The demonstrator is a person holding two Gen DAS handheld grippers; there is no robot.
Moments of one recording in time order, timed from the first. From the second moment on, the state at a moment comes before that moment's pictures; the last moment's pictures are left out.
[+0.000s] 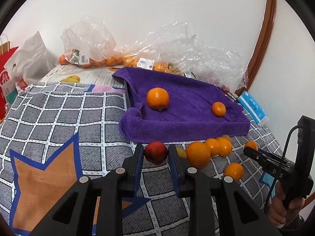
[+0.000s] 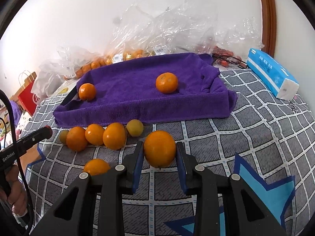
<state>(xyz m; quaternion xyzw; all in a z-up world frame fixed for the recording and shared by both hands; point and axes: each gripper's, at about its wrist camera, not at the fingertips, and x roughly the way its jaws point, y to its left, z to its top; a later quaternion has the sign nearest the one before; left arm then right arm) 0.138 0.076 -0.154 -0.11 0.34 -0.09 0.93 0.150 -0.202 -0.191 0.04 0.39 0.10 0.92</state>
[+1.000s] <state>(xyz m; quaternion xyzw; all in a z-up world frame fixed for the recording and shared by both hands) 0.129 0.078 -0.142 -0.10 0.33 -0.07 0.94 0.140 -0.207 -0.176 0.07 0.35 0.10 0.93</state>
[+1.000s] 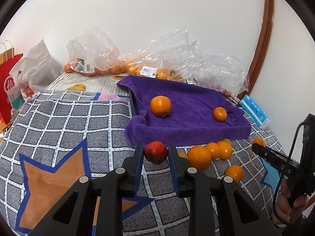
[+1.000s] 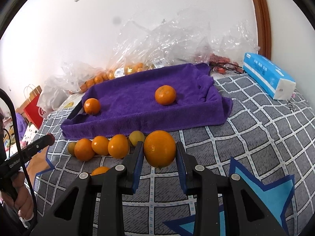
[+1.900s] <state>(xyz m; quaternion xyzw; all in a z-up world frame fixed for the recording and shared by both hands) 0.209 0.062 -0.077 -0.11 0.31 -0.07 0.94 0.207 -0.170 -0.118 0.04 0.31 0.14 0.94</state>
